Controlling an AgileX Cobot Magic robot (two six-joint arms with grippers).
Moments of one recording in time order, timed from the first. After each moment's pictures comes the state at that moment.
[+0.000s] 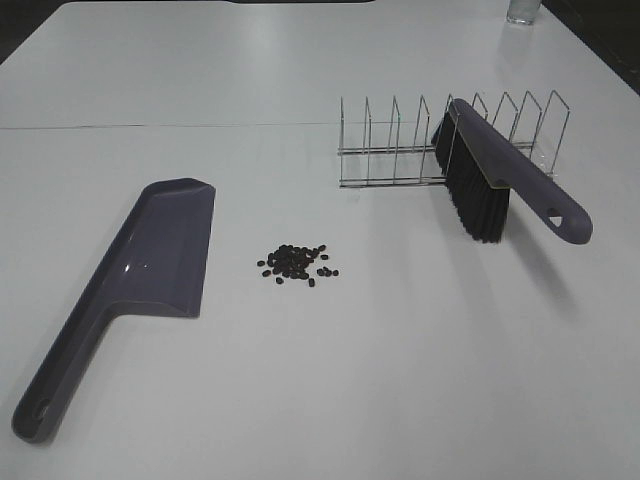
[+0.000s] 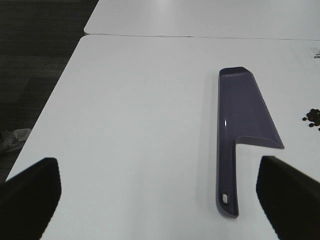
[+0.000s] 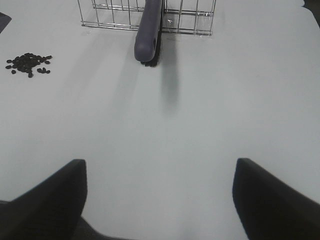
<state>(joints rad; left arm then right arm) 0.03 -0.01 -0.52 -0.02 1.07 -0.02 0.07 0.00 -0.45 0.02 1.11 -0.04</state>
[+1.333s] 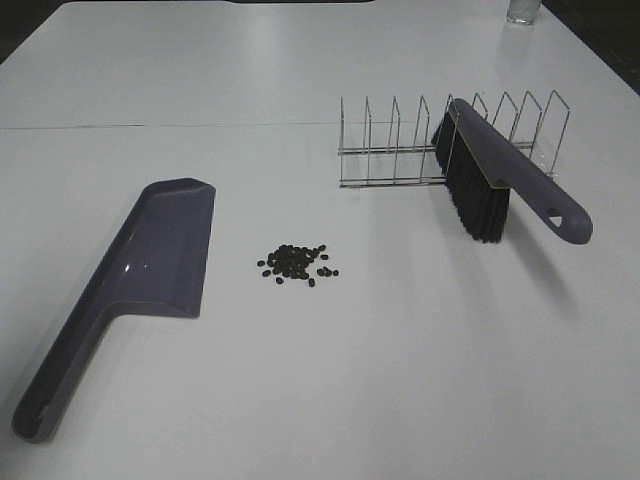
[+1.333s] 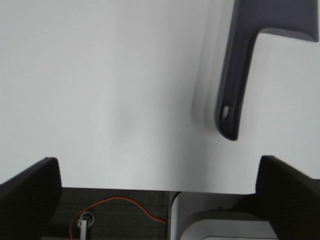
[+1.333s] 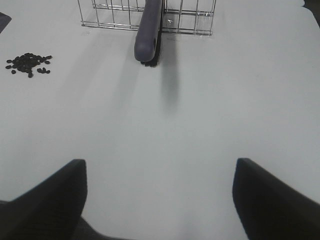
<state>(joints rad) 0.01 1.08 -0.85 -0.03 1.16 -0.03 0.07 0.00 -0.45 0.02 1.11 -0.04</state>
